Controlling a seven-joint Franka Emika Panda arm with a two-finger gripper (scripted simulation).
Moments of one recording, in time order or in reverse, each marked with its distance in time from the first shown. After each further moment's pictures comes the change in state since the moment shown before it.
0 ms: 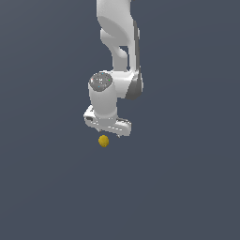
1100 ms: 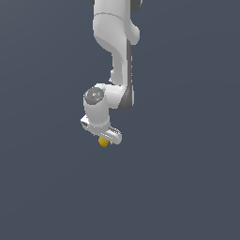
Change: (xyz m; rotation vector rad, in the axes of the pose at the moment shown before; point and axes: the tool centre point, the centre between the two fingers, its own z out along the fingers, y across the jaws) arm 0.006 0.037 0.059 -0.015 0.011 0.174
